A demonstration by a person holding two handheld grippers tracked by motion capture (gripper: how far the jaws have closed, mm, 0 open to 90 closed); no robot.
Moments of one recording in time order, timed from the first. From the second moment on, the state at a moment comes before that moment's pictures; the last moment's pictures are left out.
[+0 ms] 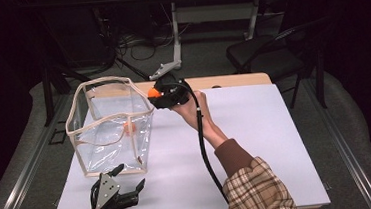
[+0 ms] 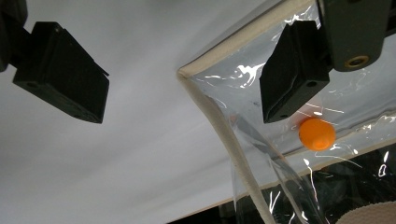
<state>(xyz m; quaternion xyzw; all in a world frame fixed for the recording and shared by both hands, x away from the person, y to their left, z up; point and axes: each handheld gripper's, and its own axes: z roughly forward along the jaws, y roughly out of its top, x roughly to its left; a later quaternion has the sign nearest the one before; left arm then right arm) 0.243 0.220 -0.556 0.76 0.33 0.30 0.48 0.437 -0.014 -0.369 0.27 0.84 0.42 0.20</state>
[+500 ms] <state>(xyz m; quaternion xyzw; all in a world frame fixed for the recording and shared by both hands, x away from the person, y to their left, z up) 0.242 0.220 -0.555 0.75 0.33 0.30 0.48 0.437 -0.001 -0.364 0.26 0.85 0.42 0.21</state>
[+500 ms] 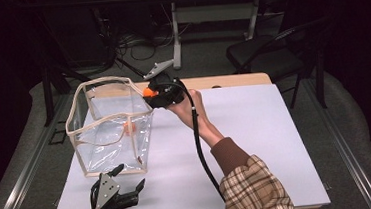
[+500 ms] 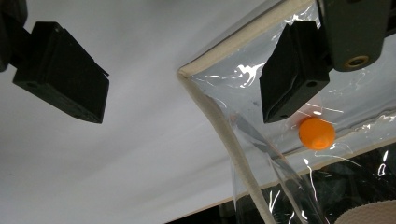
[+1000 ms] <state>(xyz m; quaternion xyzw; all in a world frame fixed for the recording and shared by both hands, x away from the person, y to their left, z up) 0.242 0.220 -0.555 0.75 0.33 0.30 0.48 0.438 0.010 -0.361 0.25 0.85 0.41 0.21</state>
